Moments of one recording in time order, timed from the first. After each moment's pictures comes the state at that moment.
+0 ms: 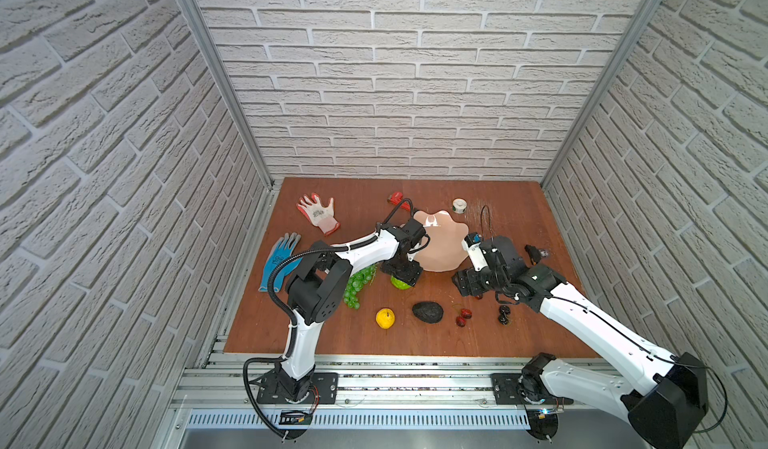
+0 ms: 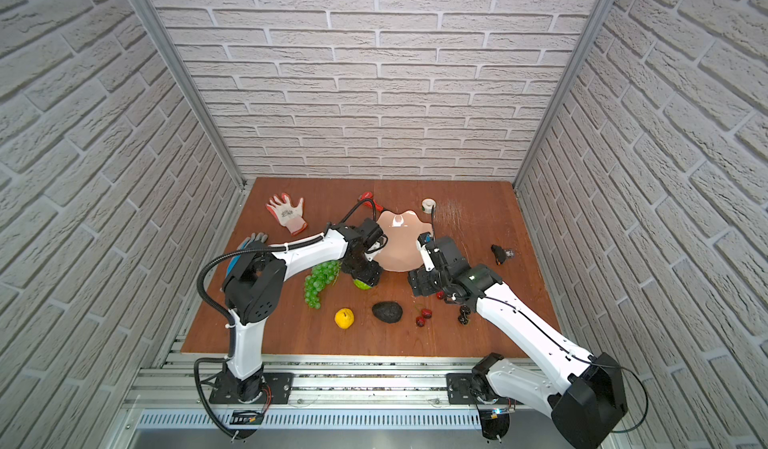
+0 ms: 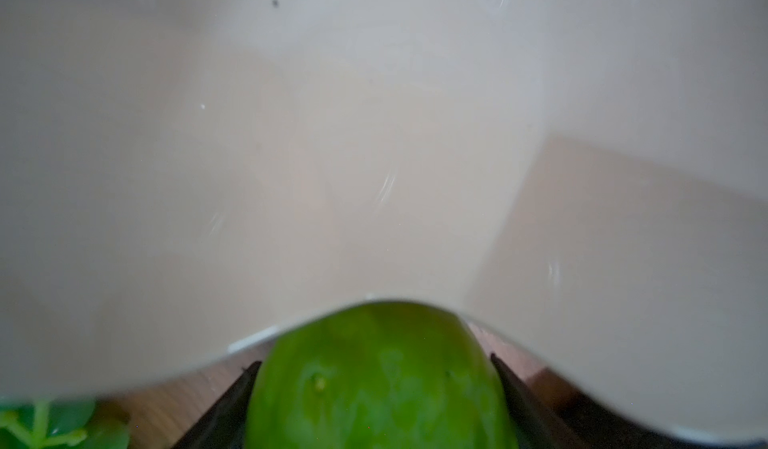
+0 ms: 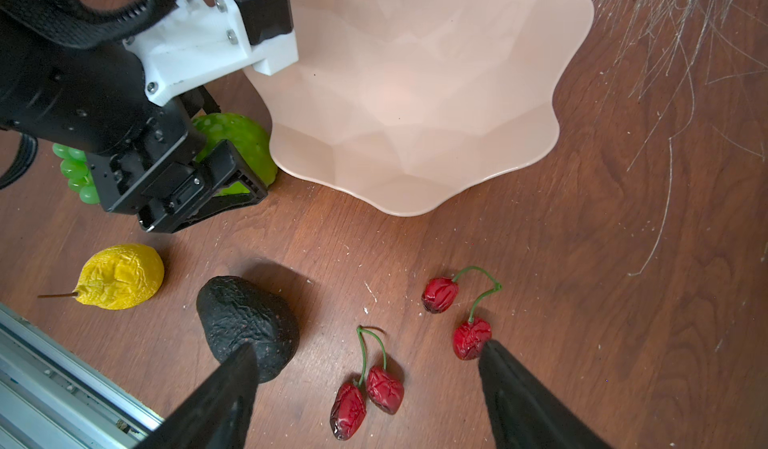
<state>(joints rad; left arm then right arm) -0.75 2.01 1.50 -0.89 0.08 -0.20 0.51 1.10 0.87 -0.72 0.03 0.22</state>
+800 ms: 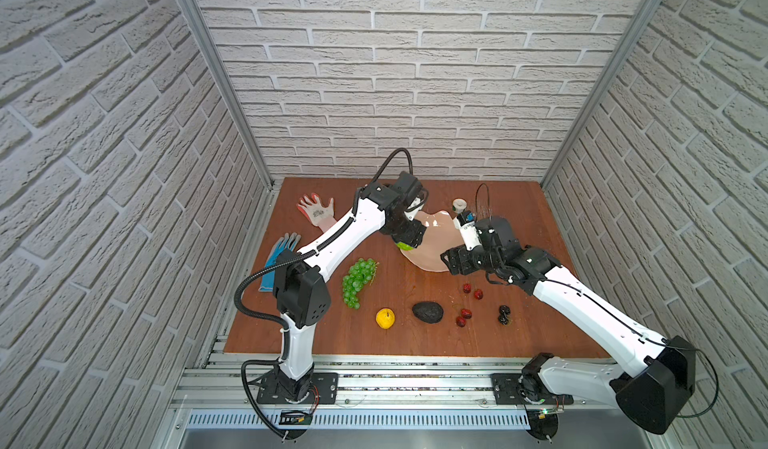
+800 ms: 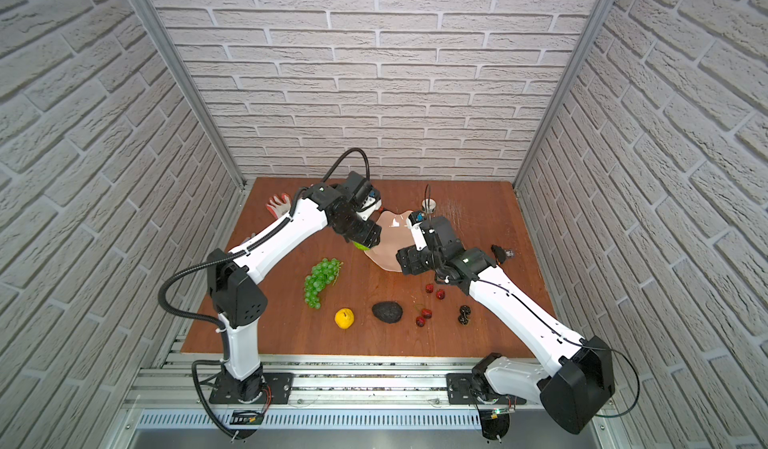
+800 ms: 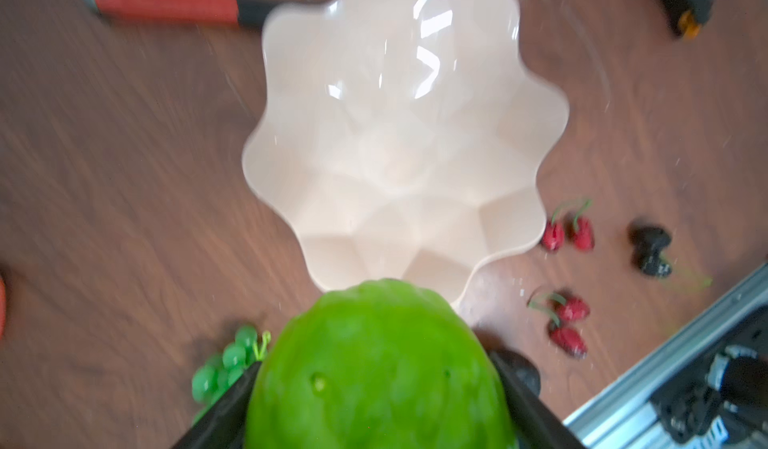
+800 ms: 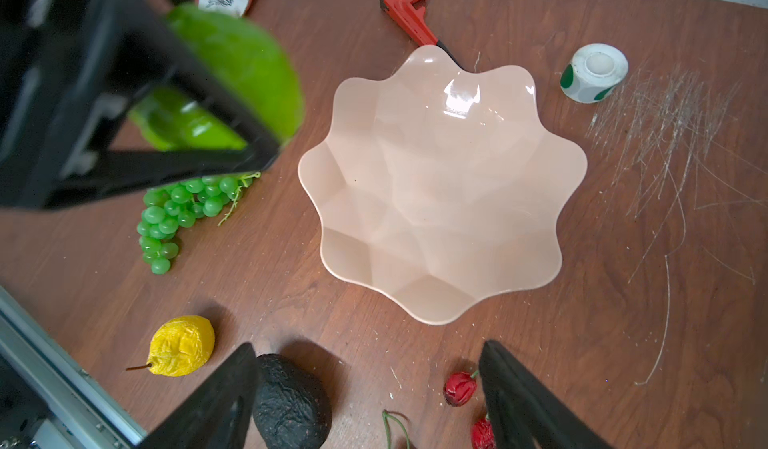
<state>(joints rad) -0.68 2.05 2.13 -1.18 0.09 -0.13 0.49 1.21 1.07 -0.66 -0.03 0.20</state>
